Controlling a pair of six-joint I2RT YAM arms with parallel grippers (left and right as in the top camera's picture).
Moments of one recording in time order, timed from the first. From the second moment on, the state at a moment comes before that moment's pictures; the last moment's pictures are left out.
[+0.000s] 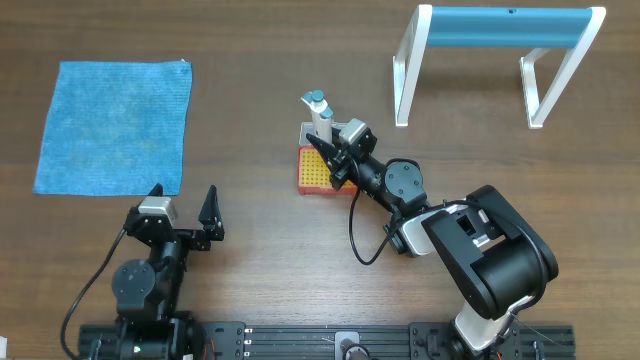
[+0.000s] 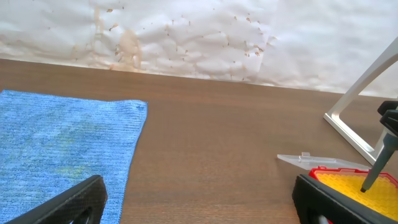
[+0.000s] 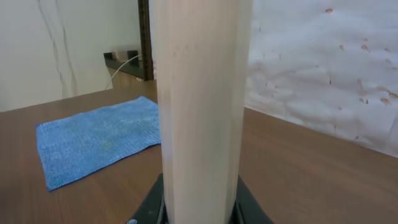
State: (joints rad) left arm 0.04 0.01 0.05 -0.17 0.12 -0.14; right arm 0.49 1.87 0.48 1.45 -0.36 0.05
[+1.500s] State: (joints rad) left arm 0.04 0.01 0.05 -0.17 0.12 -0.14; right arm 0.55 1.11 0.65 0.30 -0.51 -0.03
